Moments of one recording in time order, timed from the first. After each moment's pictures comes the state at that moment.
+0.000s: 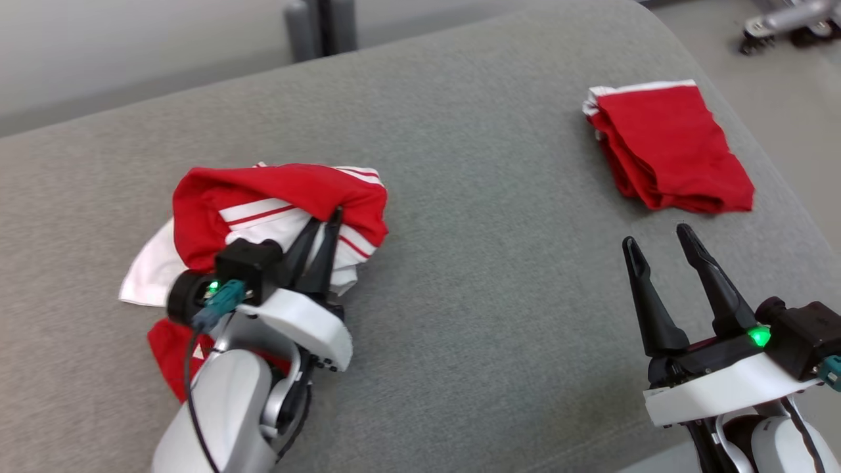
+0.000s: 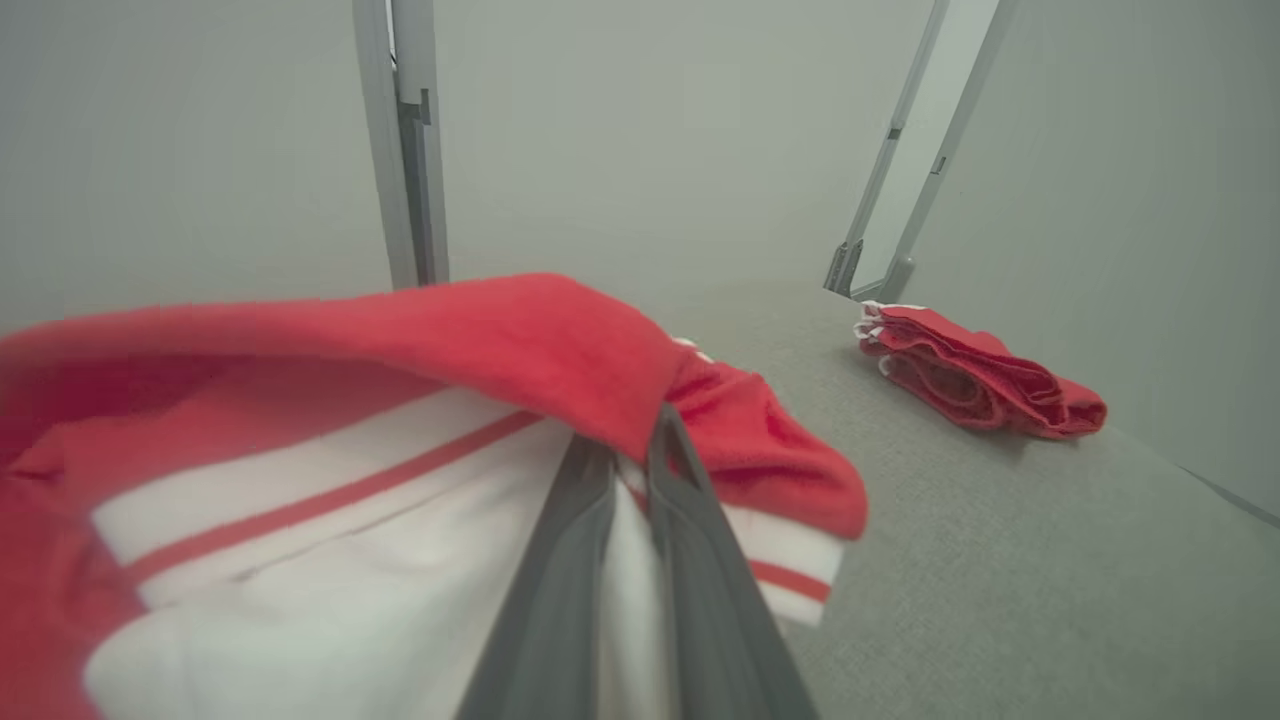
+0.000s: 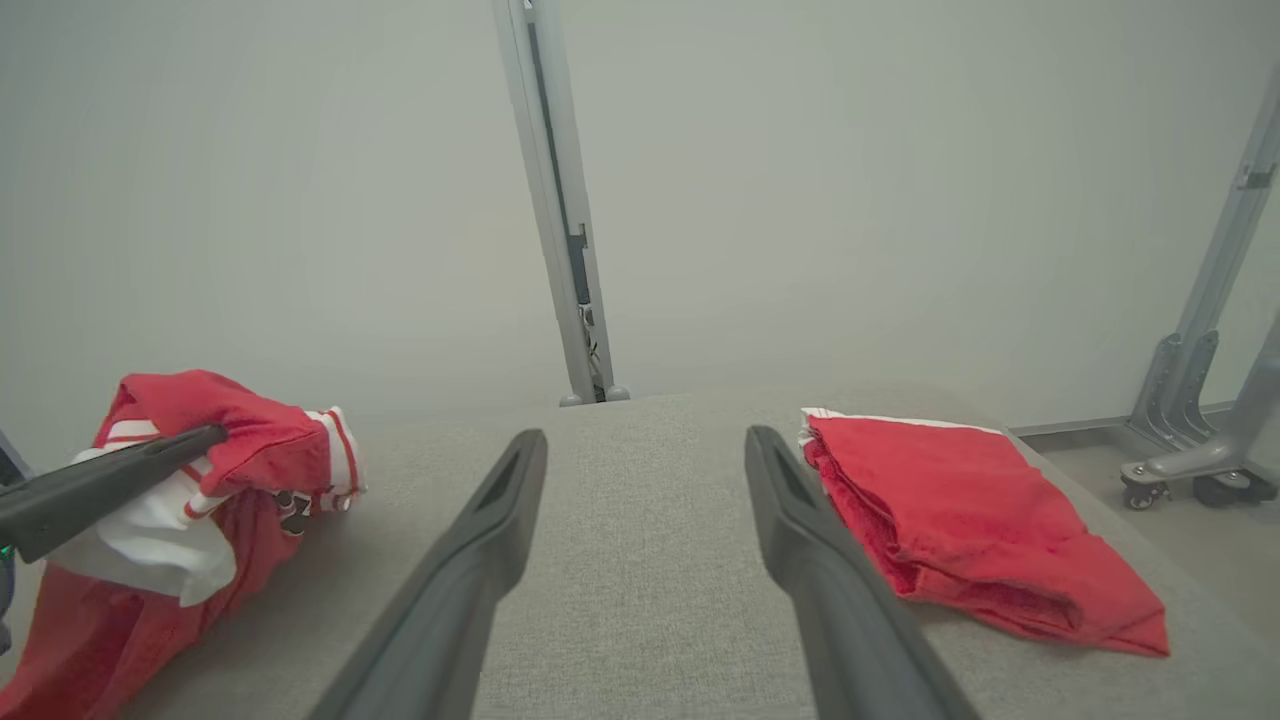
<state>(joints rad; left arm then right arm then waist) -0.38 0.12 -0.38 0.26 -0.35 0.03 -0.08 -0.11 -0.11 0.14 -0.10 0.31 0.13 -0.09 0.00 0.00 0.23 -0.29</state>
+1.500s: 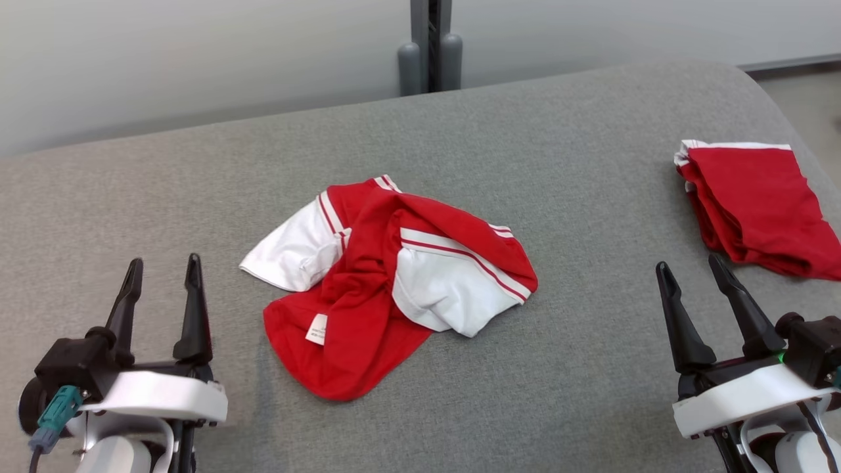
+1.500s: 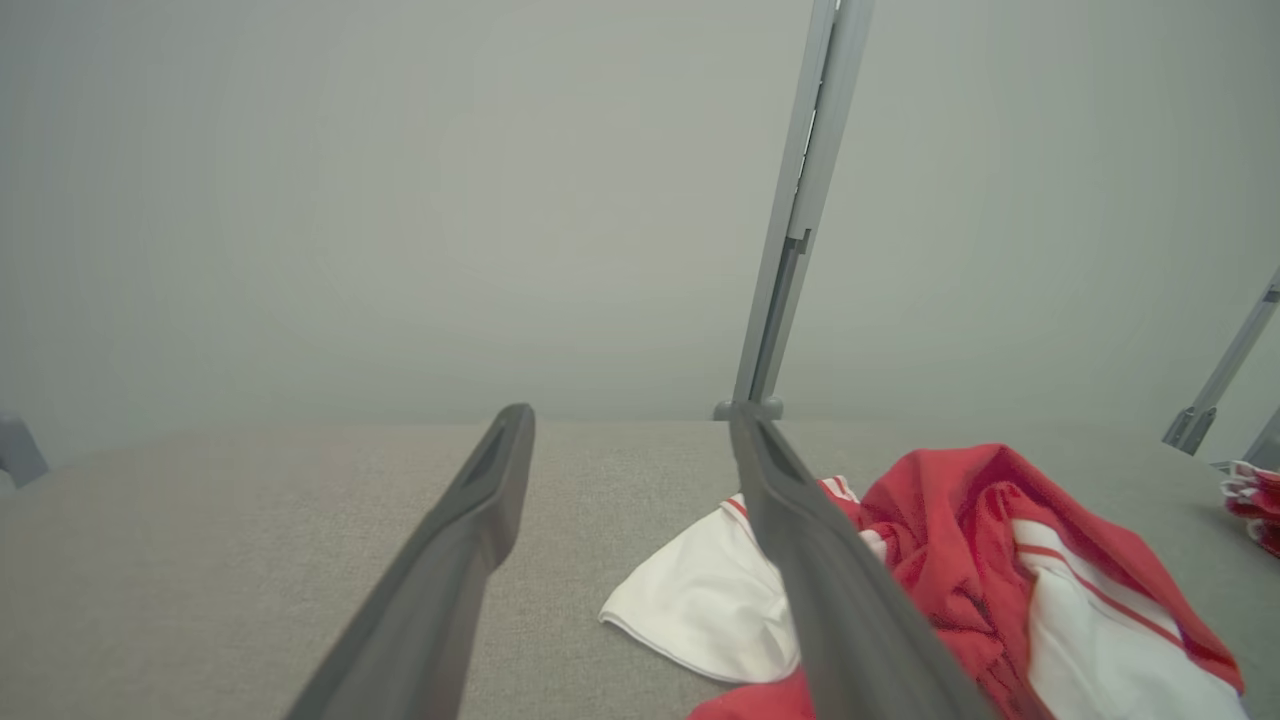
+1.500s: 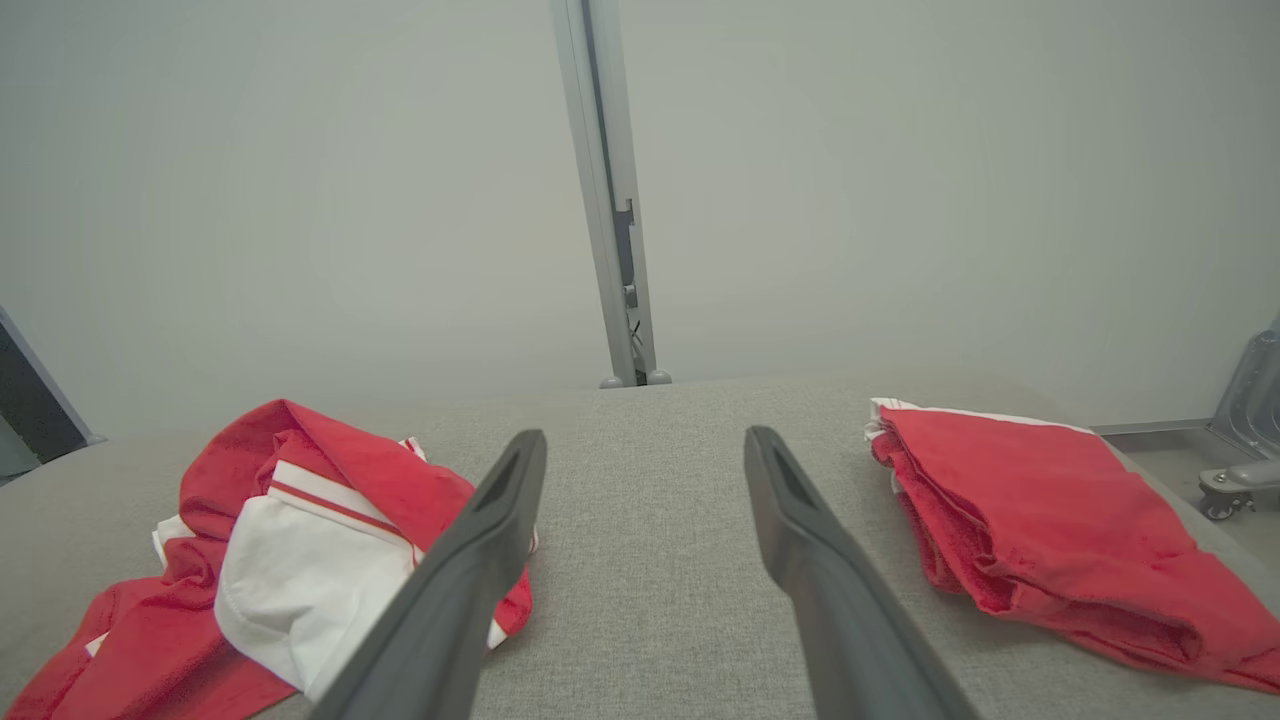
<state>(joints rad) -0.13 0.26 -0.17 0.11 -0.46 0.15 -0.24 -0.08 -0.13 0.07 0.01 0.30 0.13 -0.10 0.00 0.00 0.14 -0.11</state>
